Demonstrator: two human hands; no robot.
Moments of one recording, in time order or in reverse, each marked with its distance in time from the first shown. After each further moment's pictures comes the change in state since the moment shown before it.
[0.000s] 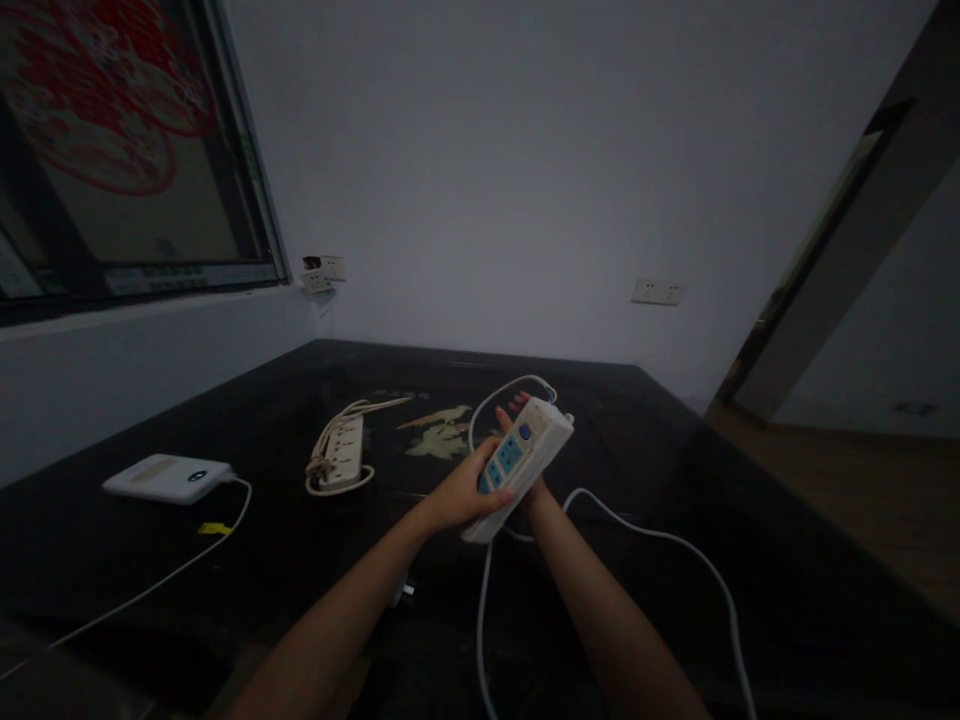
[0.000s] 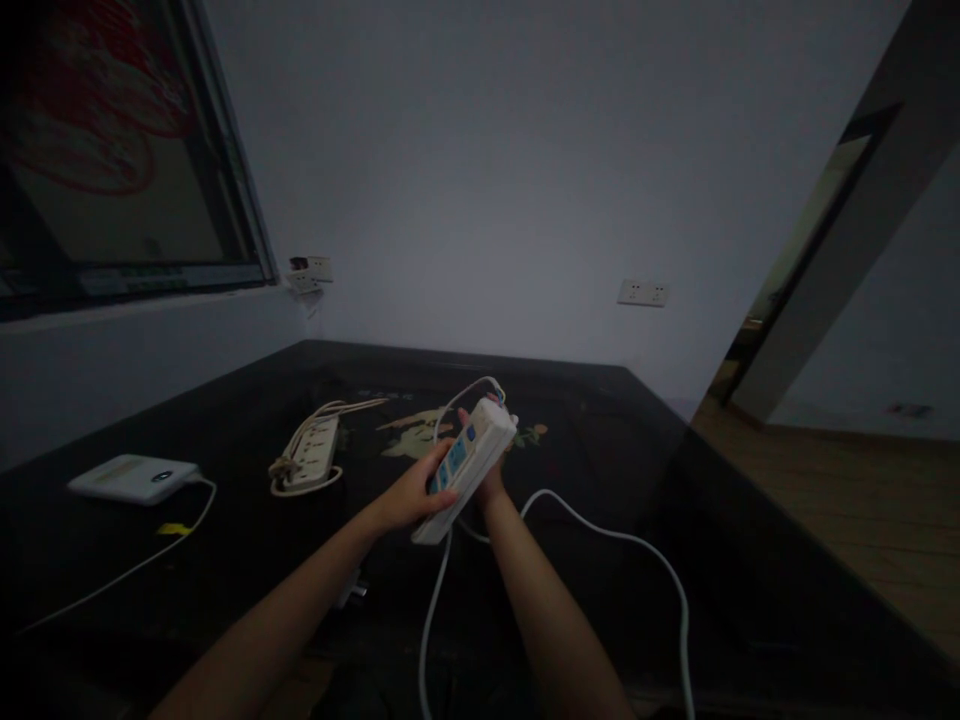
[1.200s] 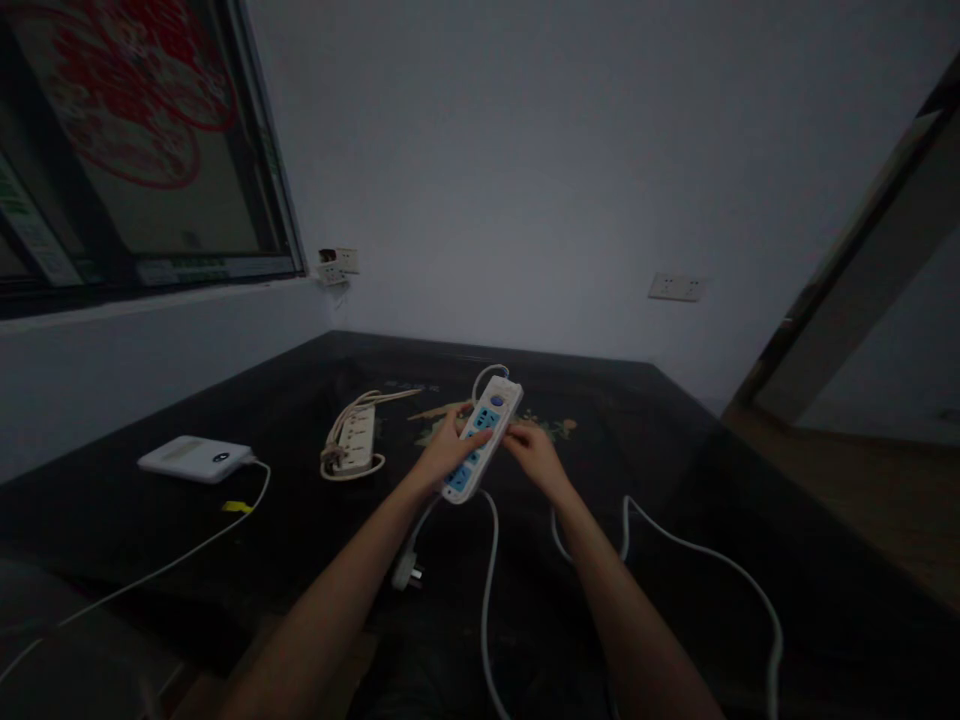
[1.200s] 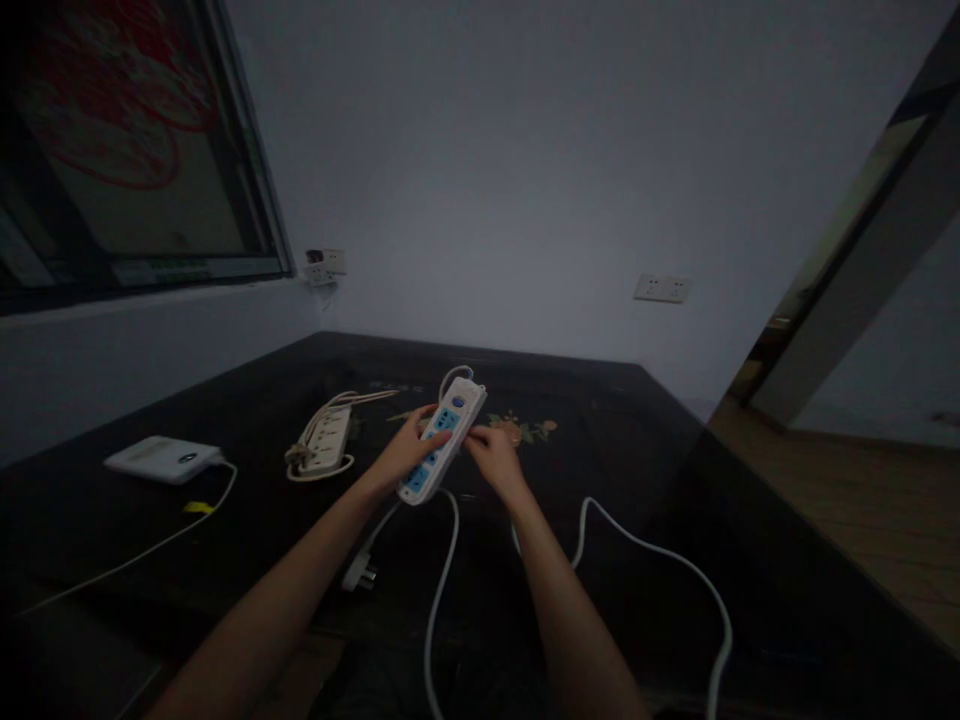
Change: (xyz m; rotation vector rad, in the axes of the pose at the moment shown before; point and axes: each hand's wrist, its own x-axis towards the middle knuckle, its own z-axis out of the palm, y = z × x) left_hand 0.014 -0.031 -0.035 0.013 0.413 -0.308; right_hand -0.003 -0.019 -0.026 -0.663 -0.336 -0.062
